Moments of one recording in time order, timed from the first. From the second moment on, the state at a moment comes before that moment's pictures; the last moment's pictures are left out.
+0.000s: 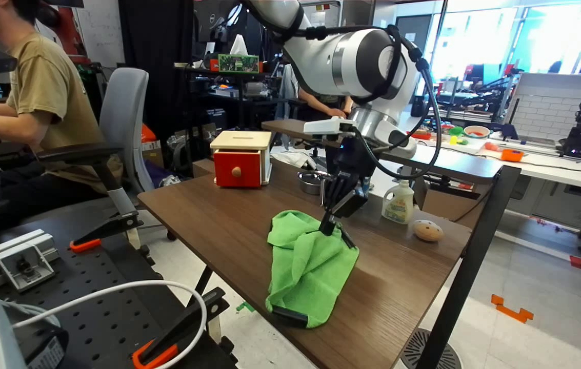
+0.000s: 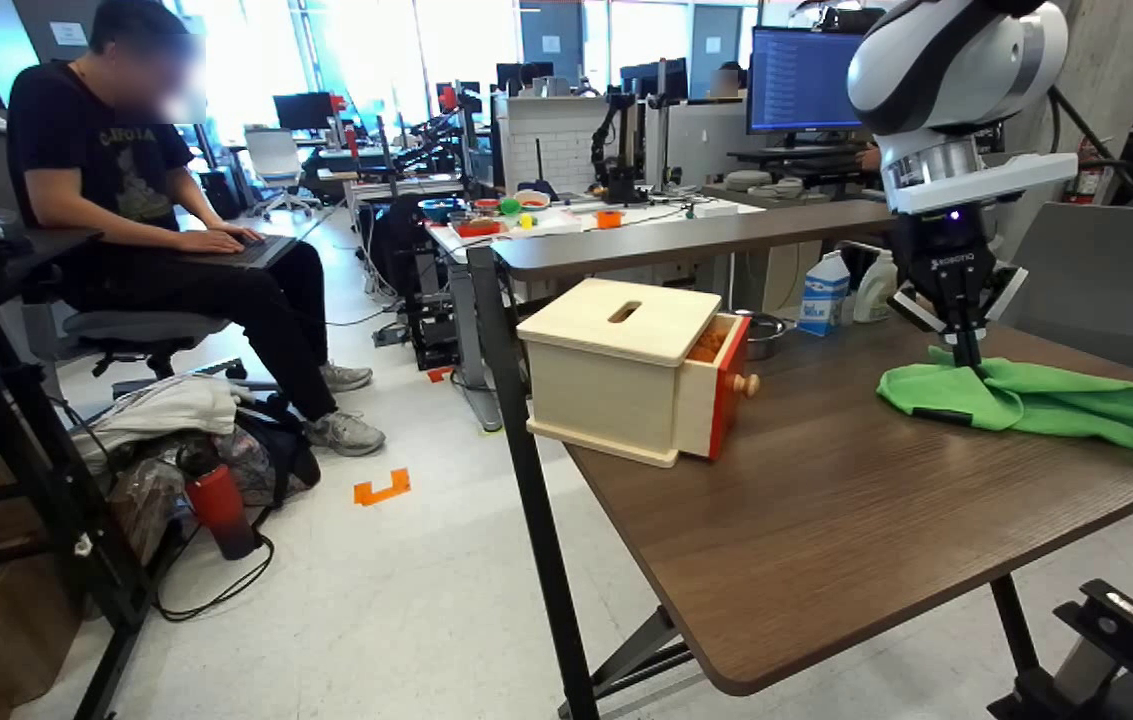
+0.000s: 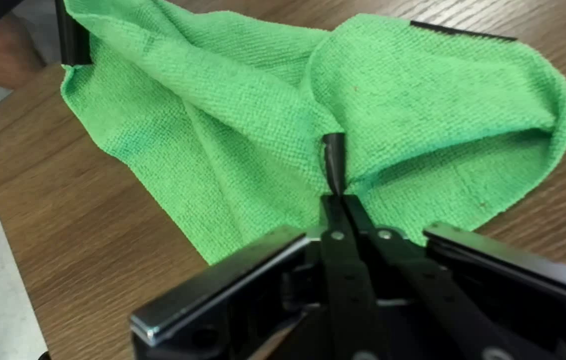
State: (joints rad) arm -0.05 1.04 -0.13 -1.20 0.04 1.73 0.38
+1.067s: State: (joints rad) arm 0.07 0.91 -0.19 -1.32 -0.06 2.04 0.51
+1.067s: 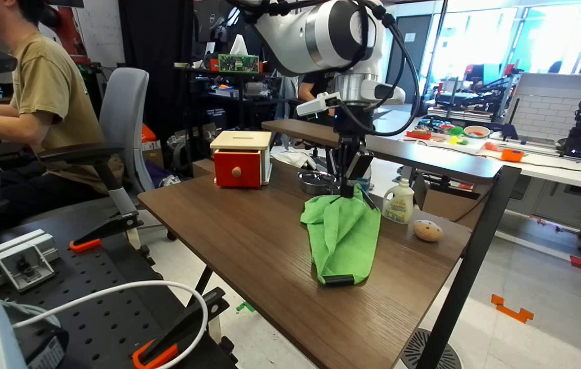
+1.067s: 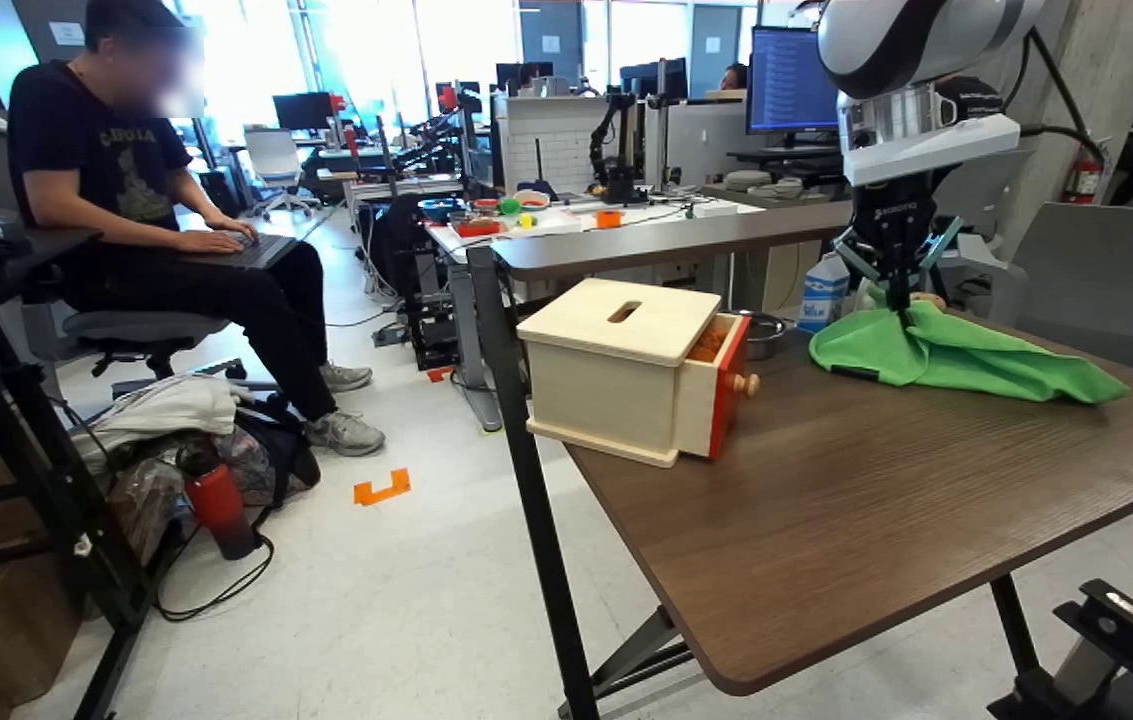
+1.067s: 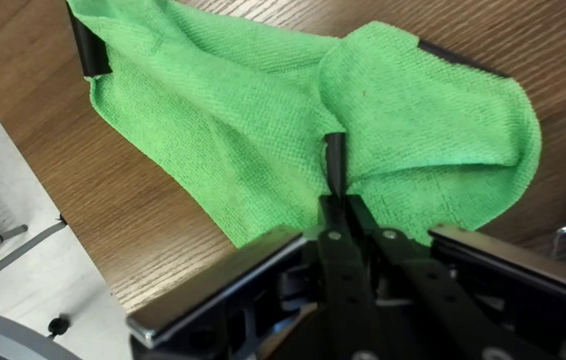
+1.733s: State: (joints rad) arm 0.11 0.84 -0.22 -1.47 -0.13 2.13 0.60
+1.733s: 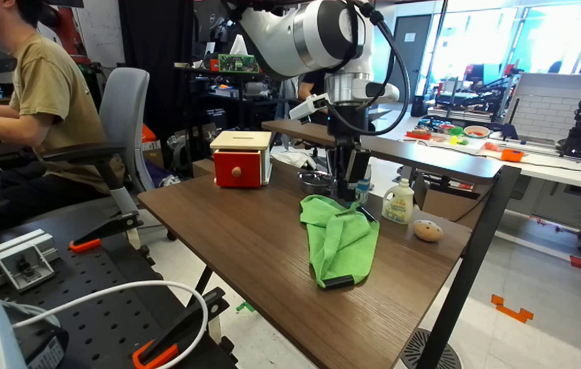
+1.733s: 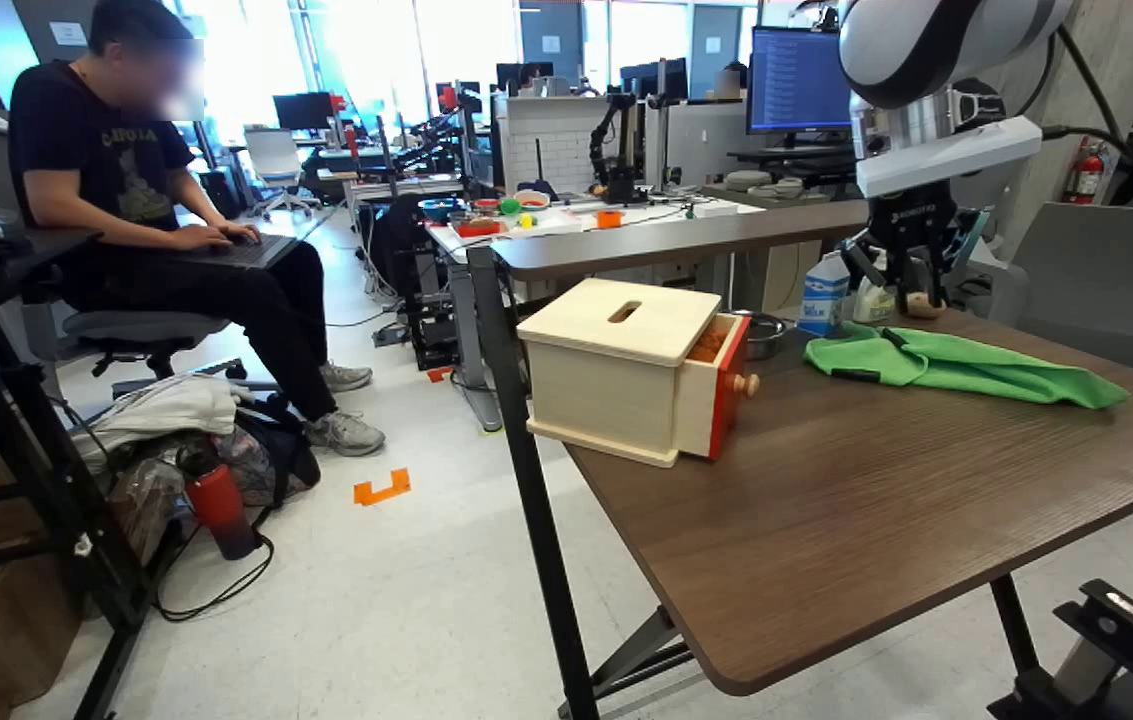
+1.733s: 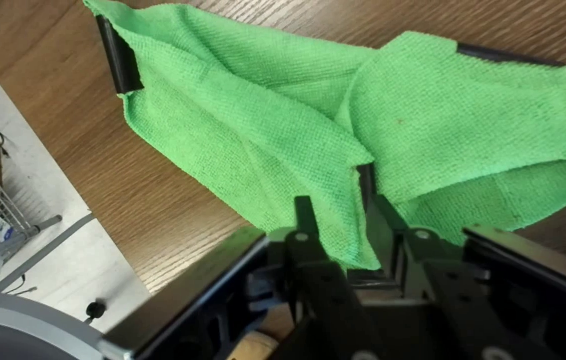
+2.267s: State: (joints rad) arm 0.11 0.83 -0.22 -1.50 -0.13 2.14 0.62
